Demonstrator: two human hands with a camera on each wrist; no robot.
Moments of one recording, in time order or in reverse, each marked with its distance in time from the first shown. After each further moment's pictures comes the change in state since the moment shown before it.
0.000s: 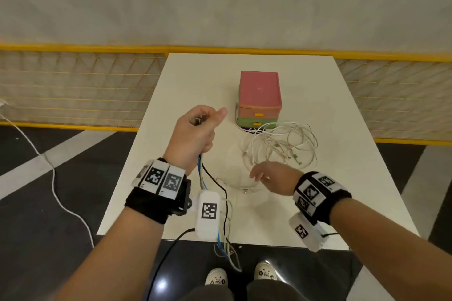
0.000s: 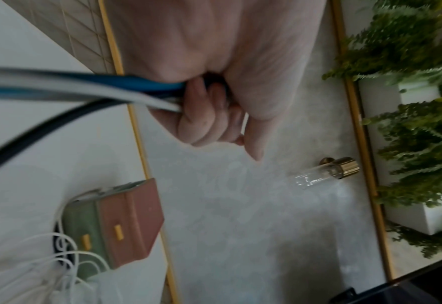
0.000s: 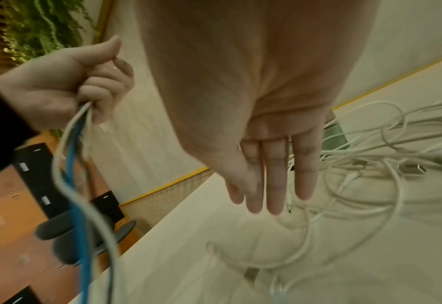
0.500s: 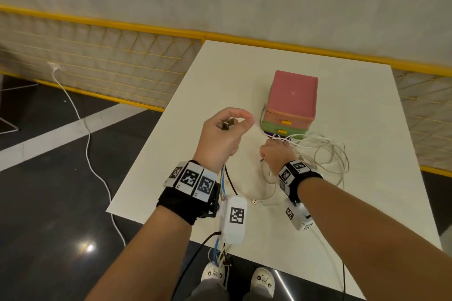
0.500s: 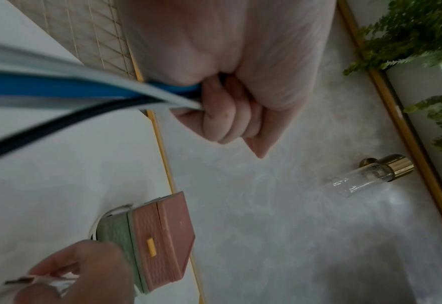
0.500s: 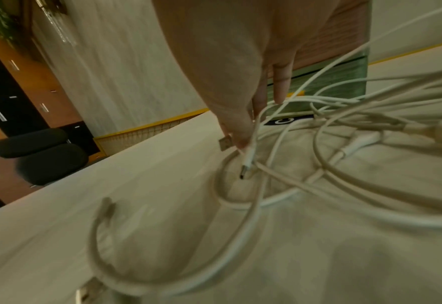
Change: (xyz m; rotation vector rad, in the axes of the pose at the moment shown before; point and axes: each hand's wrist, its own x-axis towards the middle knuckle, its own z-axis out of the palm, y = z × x) left_hand 0.028 -0.025 0.024 -0.044 0.181 0.010; right_hand 0.120 0.022 -0.012 -0.551 0.179 -0.039
